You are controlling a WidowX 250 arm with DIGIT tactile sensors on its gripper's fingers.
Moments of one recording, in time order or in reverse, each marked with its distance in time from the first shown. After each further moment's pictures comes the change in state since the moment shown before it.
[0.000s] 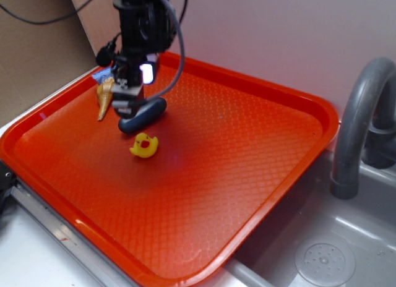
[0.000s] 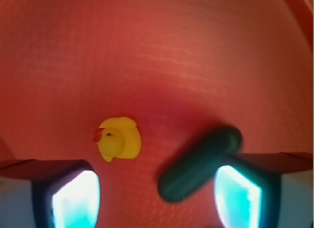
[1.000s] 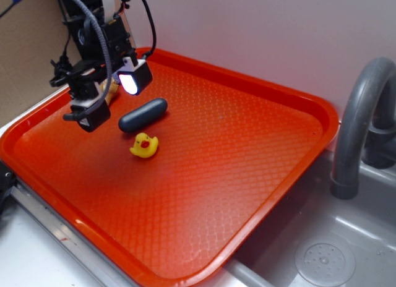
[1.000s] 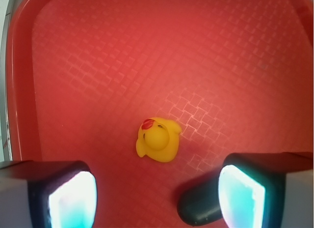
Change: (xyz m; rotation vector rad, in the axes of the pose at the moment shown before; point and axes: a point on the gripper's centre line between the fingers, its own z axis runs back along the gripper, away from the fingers) arm -0.021 -0.020 0.011 0.055 -0.309 -0.245
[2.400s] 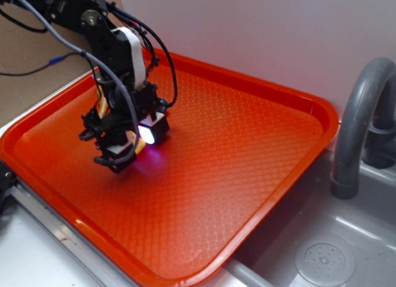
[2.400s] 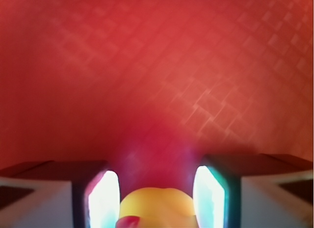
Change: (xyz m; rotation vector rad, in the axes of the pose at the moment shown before) arm 0.006 -0.003 -0.052 0.015 0.063 -0.098
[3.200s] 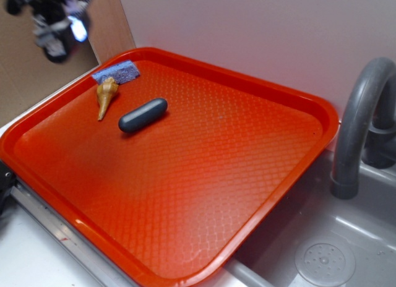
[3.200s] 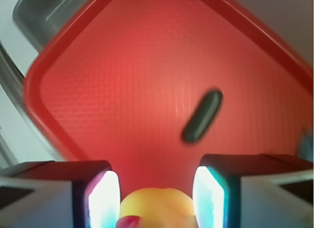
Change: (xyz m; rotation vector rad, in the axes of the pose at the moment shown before) arm -0.044 -0.018 0.154 -0.027 -0.093 0.824
